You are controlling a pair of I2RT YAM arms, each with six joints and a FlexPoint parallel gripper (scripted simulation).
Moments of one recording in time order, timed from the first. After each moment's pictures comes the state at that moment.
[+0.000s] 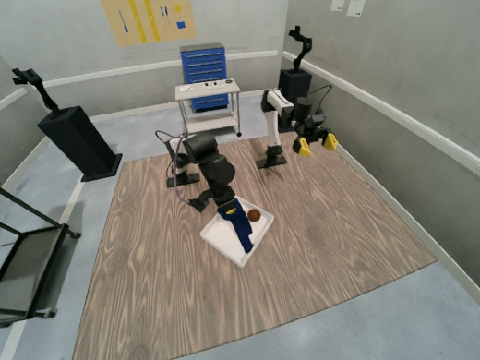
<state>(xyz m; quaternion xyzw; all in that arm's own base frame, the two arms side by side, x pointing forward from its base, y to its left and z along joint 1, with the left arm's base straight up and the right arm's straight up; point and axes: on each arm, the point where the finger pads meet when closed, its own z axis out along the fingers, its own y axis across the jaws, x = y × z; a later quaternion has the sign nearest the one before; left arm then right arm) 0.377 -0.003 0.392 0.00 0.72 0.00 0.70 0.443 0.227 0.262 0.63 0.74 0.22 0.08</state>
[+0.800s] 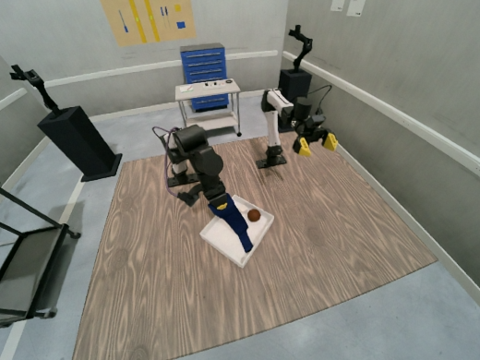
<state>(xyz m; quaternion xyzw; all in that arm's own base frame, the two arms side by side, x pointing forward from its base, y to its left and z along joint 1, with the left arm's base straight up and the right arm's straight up) 0.377 -0.003 0.392 0.00 0.72 0.00 0.70 0.434 0.202 0.287 0.64 0.73 0.23 0.09</state>
